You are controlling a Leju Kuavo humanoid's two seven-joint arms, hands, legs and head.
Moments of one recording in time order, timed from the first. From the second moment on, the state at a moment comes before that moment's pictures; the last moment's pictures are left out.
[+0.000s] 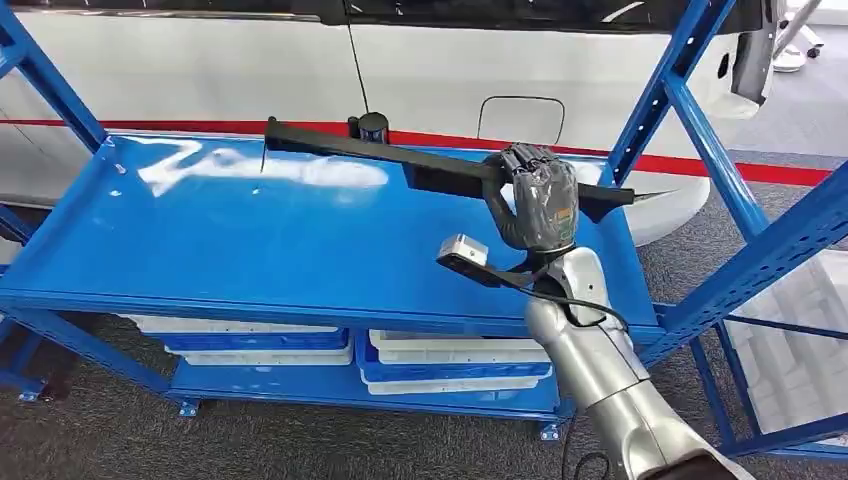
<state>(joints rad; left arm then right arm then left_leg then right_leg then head) -0.12 -0.18 1.37 -0.19 -0.94 0.10 -0.33 -0.62 -0.07 0.57 -1.17 0.92 -0.59 -0.29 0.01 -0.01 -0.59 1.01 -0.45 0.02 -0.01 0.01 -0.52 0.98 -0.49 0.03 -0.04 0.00</state>
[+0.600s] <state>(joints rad) -0.13 -0.18 1.37 -0.19 -0.95 0.08 -0.33 -0.64 -0.07 0.56 -1.26 0.96 -0.55 -0.25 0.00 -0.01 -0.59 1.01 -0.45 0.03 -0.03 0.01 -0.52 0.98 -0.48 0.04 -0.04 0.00</state>
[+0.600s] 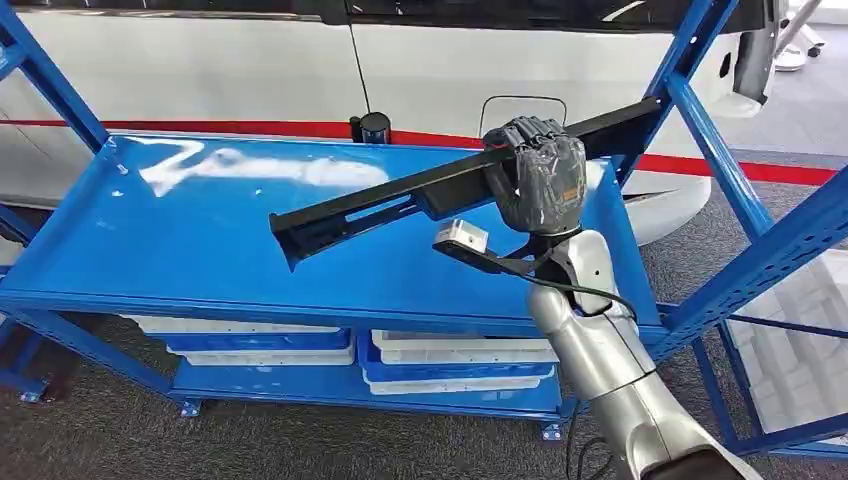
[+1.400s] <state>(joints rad) -0.13 -0.19 1.37 -0.19 -0.95 0.08 -0.33 -0.63 -0.08 0.54 -1.27 0.94 -0.55 -0.25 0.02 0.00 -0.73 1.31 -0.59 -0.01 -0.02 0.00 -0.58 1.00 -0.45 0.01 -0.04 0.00</state>
